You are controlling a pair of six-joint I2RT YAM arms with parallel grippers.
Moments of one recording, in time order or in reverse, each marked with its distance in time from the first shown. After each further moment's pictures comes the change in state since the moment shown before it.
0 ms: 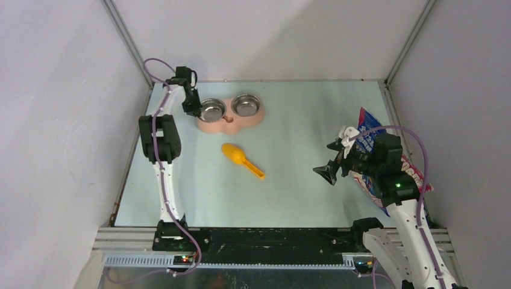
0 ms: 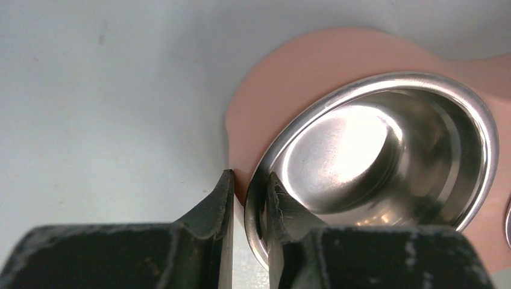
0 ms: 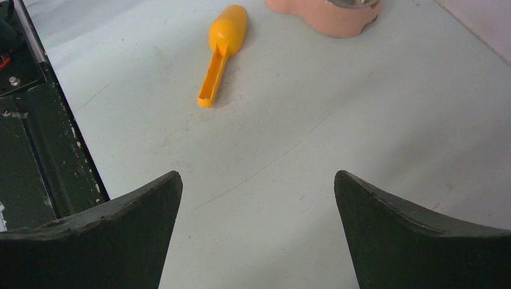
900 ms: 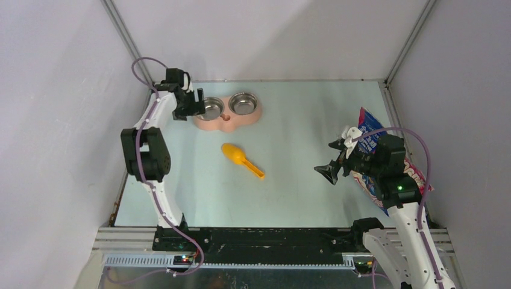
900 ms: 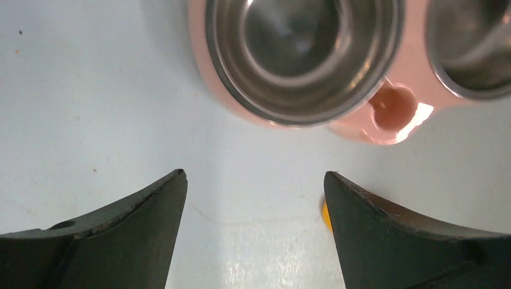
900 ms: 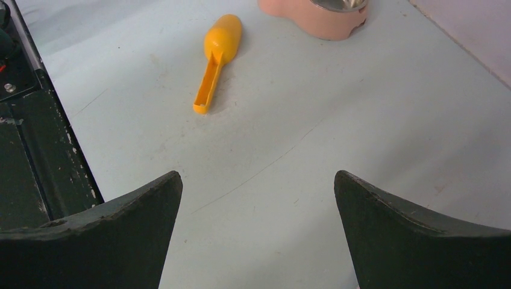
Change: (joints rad) left arm 0.012 -0.324 -0.317 0.052 0.078 0.090; right arm -0.021 -0.022 0.000 0.014 -0.006 0.008
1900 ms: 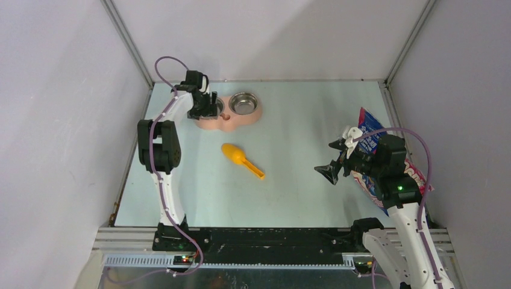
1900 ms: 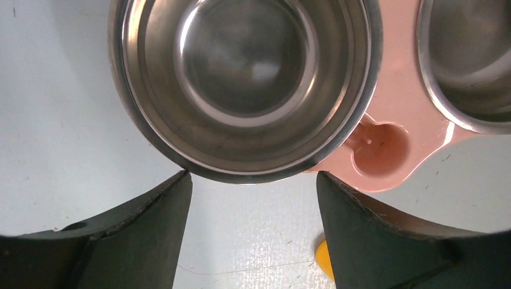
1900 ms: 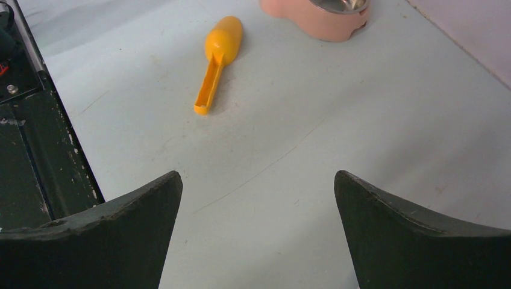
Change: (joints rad) left arm -0.106 0.103 0.023 0.082 -0.060 0.032; right arm -0.011 -0.004 0.000 0.000 -0.016 0.000
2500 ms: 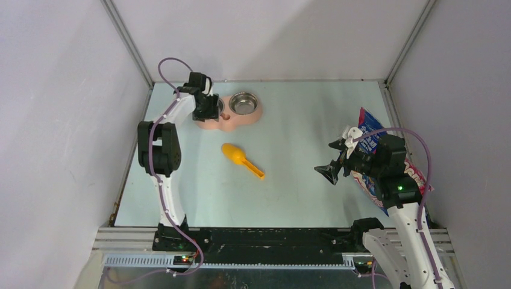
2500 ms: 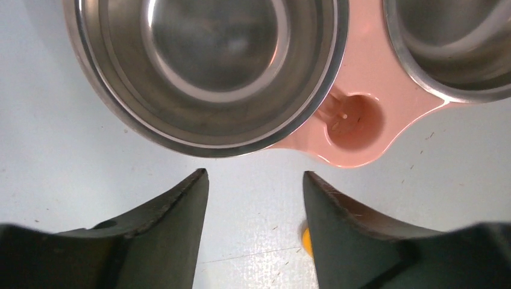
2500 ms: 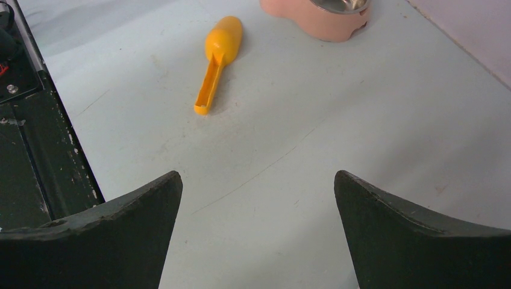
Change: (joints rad) left arm -0.031 -0.043 -0.047 0.010 0.010 0.001; right arm 0.000 0.000 0.000 0.000 0.000 0.000
